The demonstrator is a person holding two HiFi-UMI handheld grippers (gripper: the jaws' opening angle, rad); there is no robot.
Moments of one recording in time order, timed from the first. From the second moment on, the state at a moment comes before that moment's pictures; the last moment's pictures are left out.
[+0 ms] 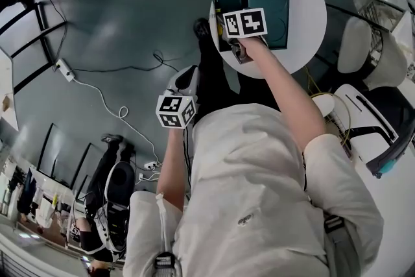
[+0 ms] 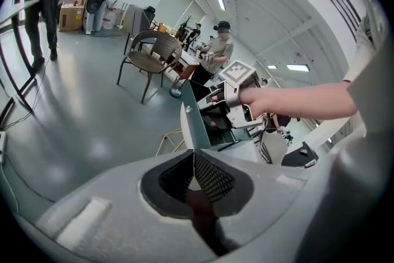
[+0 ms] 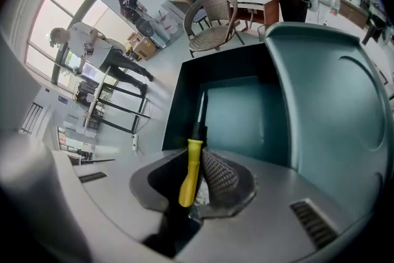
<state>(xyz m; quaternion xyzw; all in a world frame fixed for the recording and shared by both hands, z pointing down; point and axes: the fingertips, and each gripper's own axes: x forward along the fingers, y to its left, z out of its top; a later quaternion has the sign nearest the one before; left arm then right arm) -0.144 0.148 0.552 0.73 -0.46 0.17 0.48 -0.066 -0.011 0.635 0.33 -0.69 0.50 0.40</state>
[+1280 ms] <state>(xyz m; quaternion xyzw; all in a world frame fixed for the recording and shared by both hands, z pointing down) -0.139 0.144 0.552 0.74 -0.44 0.18 0.47 -0.052 -0.011 0.624 0.40 -0.64 0.55 0.36</state>
